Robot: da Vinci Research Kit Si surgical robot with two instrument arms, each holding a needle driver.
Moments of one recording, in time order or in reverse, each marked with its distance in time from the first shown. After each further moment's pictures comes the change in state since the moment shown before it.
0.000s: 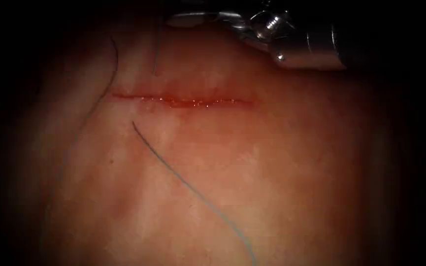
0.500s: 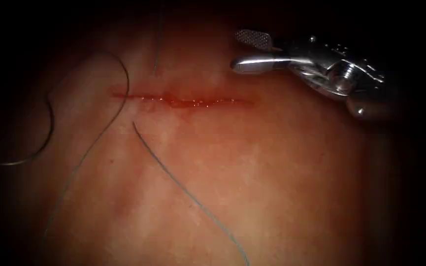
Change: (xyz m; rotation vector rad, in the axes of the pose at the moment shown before) right arm -0.001 -0.006 -0.010 0.055 -0.007 -0.023; left arm 0.005 0.002 0.002 0.065 -0.013 0.023
